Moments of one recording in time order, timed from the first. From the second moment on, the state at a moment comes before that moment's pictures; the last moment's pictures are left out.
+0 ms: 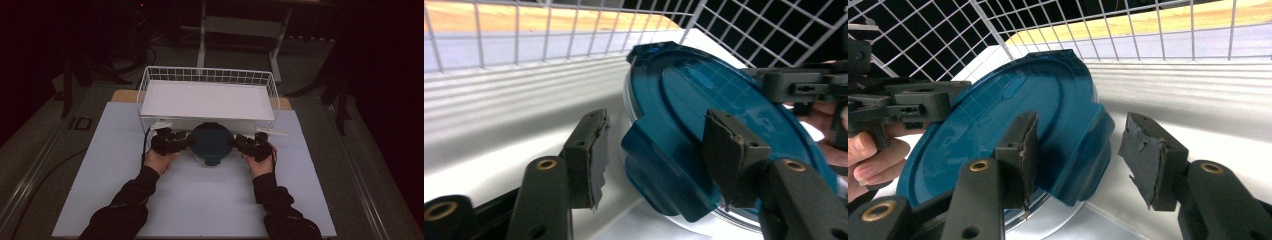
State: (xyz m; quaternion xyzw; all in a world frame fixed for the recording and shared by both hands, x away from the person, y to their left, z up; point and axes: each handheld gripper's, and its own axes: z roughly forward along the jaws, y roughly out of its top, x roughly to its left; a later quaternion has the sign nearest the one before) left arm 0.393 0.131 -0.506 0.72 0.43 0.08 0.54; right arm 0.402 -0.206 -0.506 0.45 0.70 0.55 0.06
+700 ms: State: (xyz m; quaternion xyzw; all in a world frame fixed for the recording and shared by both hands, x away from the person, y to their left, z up) left arm 0.375 0.132 -0.493 0.71 0.42 0.09 0.55; right arm 0.383 -0.202 -0.491 0.43 0.71 0.55 0.06
